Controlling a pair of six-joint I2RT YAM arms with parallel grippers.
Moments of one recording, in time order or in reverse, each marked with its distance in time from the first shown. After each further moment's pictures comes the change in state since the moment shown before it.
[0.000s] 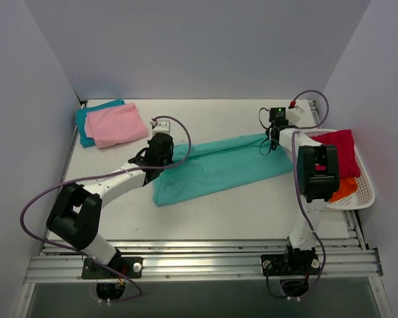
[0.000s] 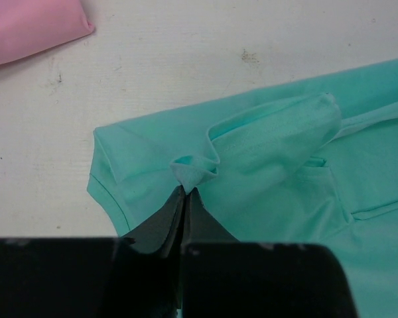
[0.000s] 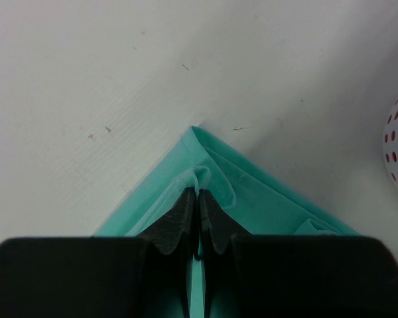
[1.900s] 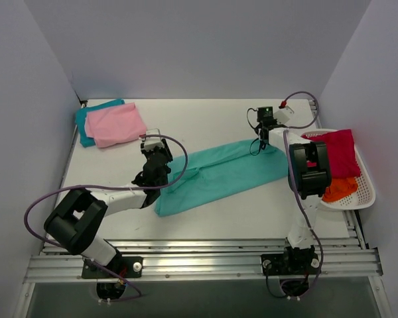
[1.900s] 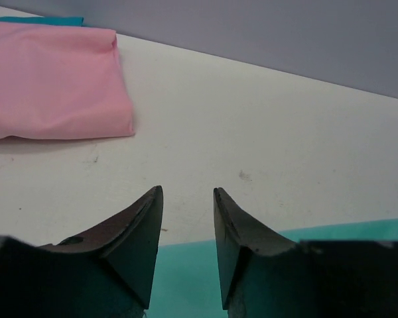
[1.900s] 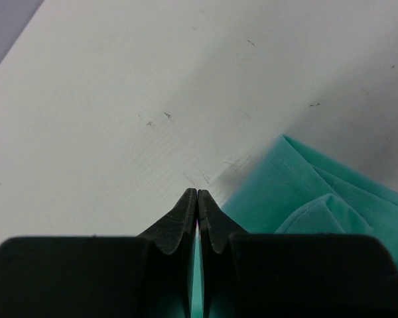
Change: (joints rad) left arm -0.114 -0.058 -0.360 0.852 -0.365 0.098; right arm 0.084 0.048 0.040 0.047 0.045 0.142
